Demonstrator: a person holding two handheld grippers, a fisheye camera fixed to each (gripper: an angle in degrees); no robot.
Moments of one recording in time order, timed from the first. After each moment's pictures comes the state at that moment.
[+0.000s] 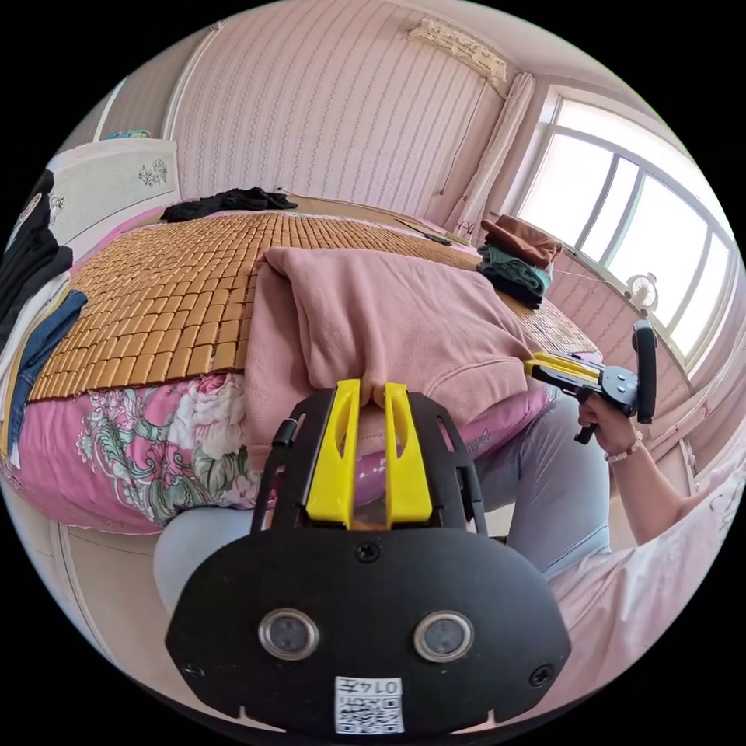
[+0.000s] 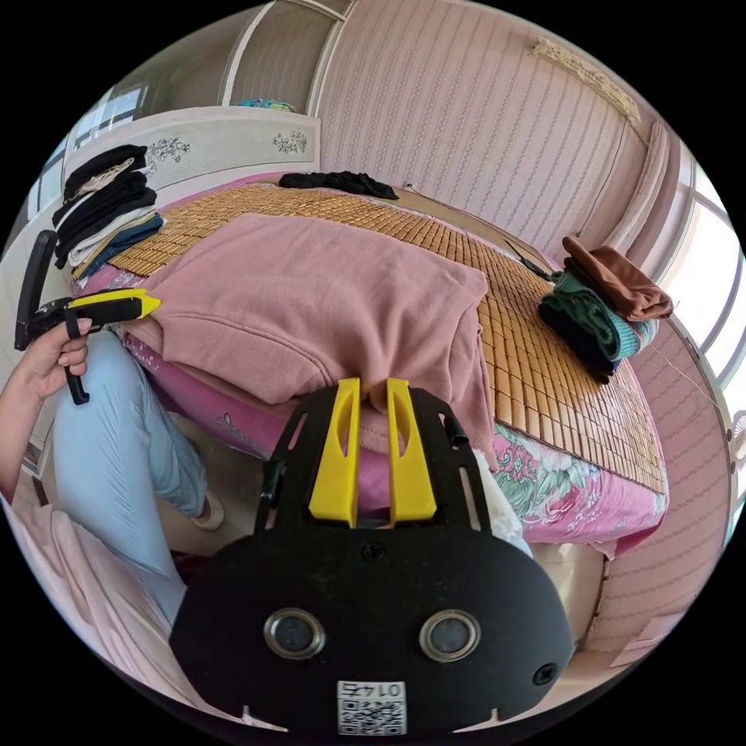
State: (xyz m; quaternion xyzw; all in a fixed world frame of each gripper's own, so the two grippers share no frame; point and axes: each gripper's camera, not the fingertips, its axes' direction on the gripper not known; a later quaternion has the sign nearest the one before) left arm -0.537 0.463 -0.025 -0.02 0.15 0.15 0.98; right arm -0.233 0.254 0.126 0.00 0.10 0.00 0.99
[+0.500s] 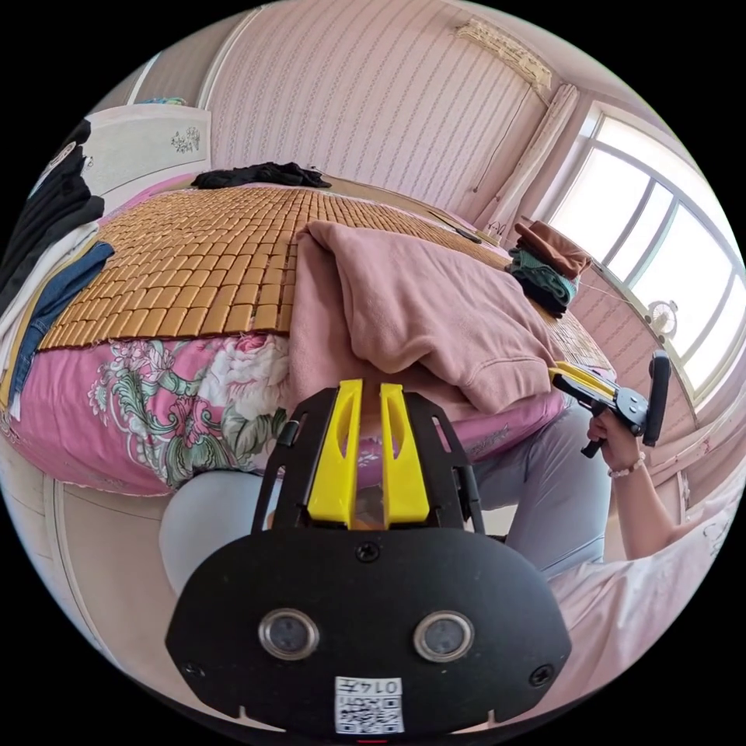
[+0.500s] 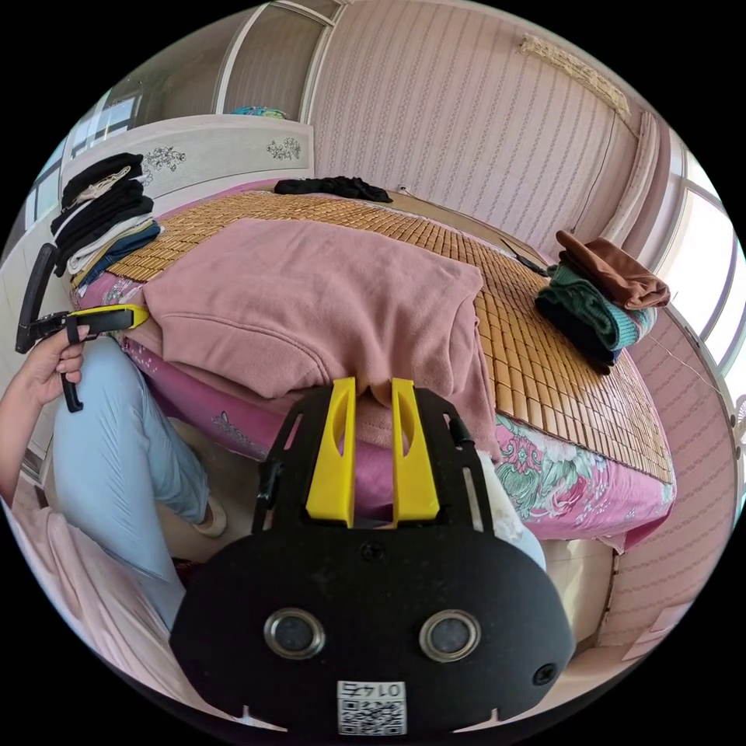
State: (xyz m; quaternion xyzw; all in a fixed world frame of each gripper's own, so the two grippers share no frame) left arm -0.574 0.460 -0.017 -0.05 0.12 0.10 0.99; right arm -0.235 0.260 0.125 0.01 0.10 0.02 0.99
